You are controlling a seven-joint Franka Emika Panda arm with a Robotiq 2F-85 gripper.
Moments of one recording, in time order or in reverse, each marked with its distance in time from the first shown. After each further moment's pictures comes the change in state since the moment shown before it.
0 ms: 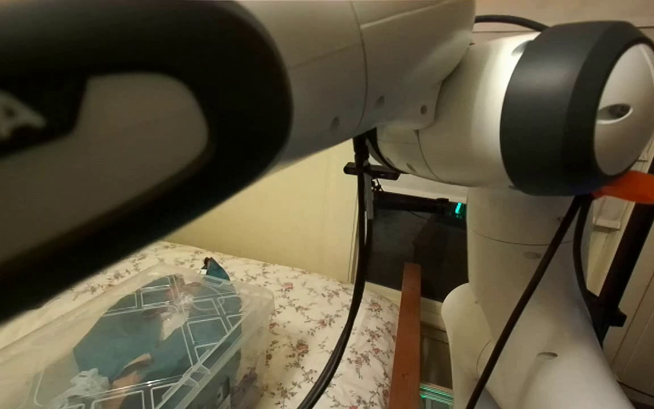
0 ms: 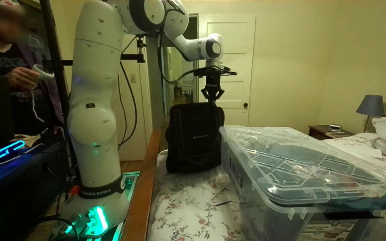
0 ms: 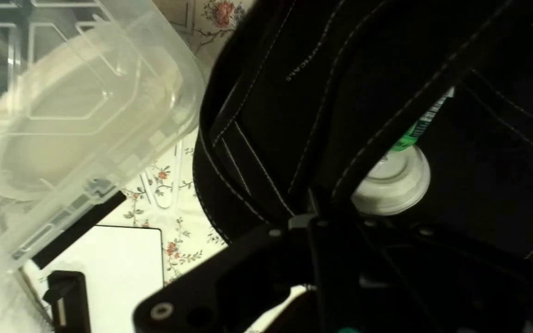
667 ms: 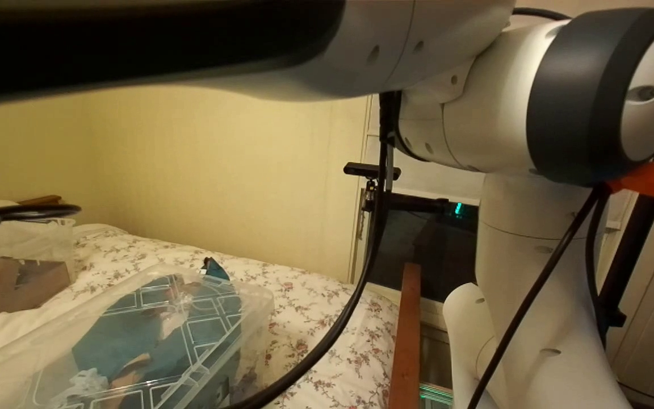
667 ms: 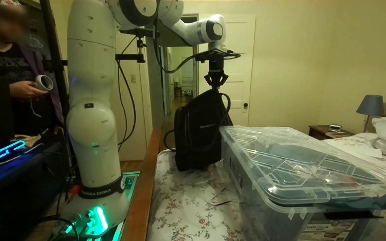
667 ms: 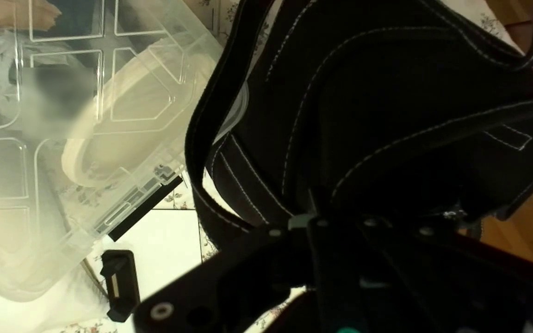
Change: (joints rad) arm -0.027 -0.071 -0.009 0.075 0.012 -0.095 0.006
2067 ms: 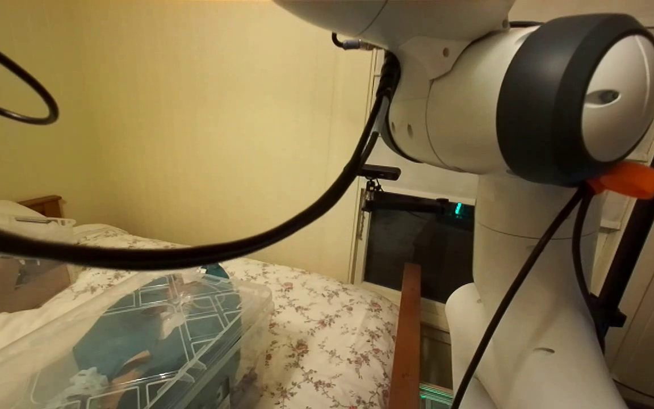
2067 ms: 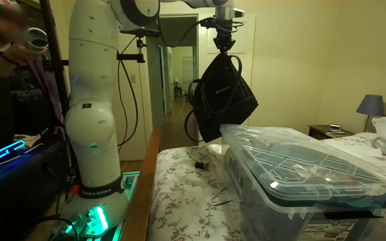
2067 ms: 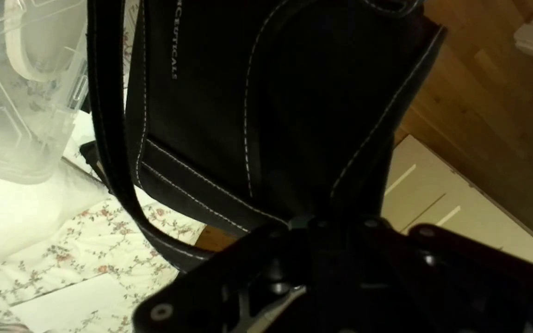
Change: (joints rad) arm -0.050 0.016 -0.015 0.369 0.242 0.015 0.181
